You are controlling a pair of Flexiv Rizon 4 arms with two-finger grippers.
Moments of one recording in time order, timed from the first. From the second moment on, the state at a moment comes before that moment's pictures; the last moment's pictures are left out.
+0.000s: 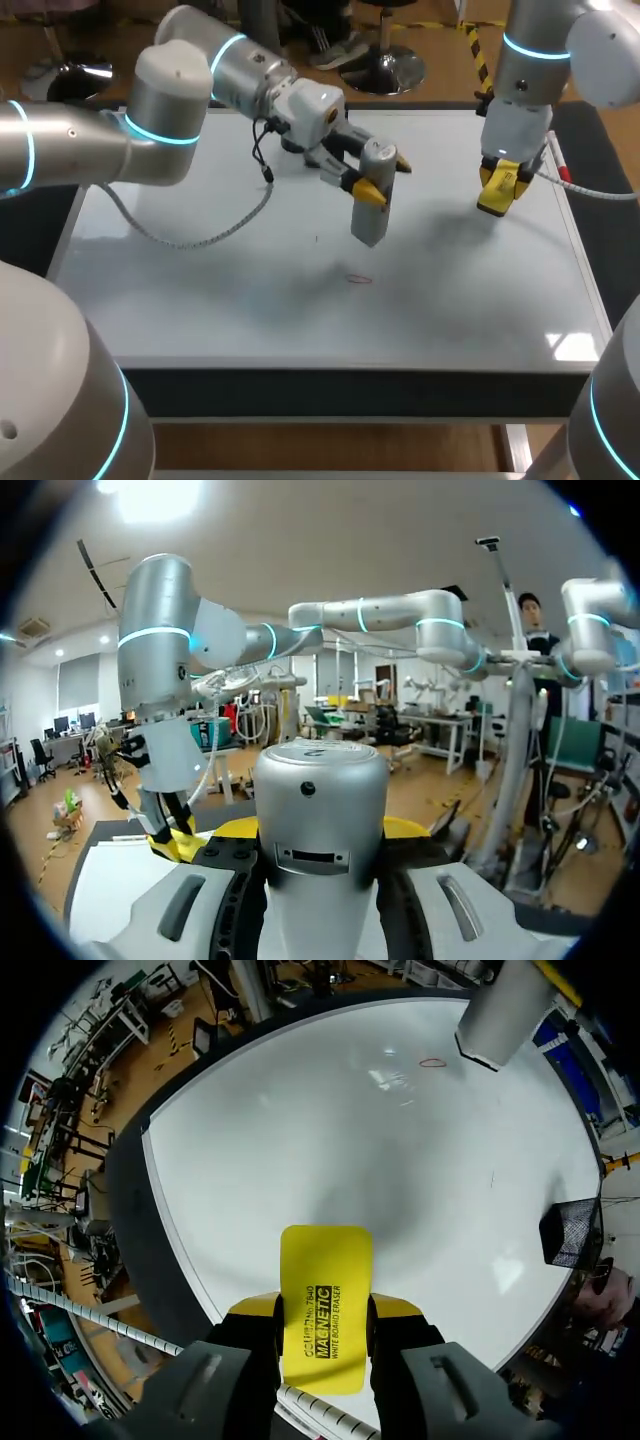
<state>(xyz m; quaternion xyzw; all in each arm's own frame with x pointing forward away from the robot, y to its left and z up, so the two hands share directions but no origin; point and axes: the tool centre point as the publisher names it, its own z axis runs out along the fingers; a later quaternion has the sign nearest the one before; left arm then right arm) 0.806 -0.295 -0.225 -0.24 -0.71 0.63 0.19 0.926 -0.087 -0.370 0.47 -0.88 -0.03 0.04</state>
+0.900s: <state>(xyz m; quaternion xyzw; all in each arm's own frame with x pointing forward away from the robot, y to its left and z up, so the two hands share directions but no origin) 0.782 -0.296 -0.280 -0.21 -0.71 0.63 0.23 0.926 -0.087 -0.370 0.47 -0.88 -0.03 0.04</state>
